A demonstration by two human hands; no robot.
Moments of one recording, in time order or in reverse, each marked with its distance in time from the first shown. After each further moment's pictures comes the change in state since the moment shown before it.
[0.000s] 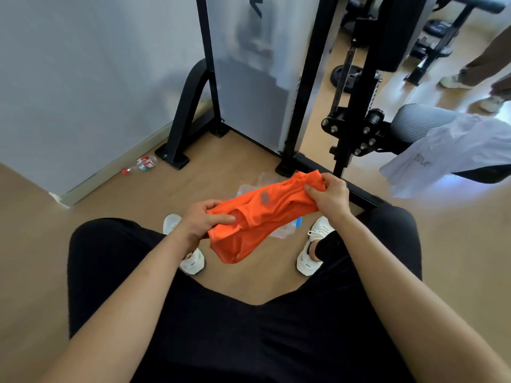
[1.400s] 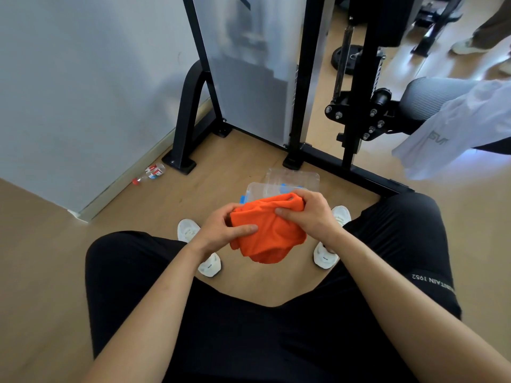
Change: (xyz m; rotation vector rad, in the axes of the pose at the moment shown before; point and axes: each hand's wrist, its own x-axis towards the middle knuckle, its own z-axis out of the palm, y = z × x) left_hand -0.006 0.002 0.013 0.221 -0.137 0.181; right_hand -0.054 -0.013 0.032 0.117 -0.292 -0.173
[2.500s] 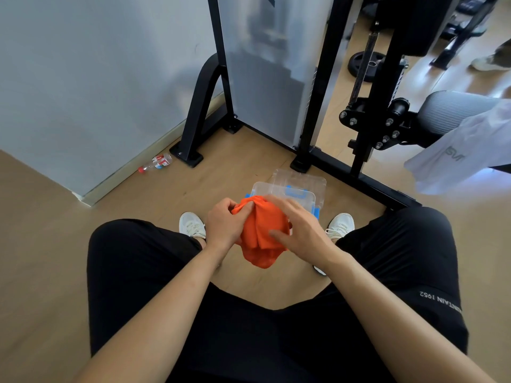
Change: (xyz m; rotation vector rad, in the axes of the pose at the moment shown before) left_hand 0.020 -0.011 0.019 0.211 0.561 -0.078; right_hand -0.015 -0.003 0.026 -0.289 -0.210 -0.294
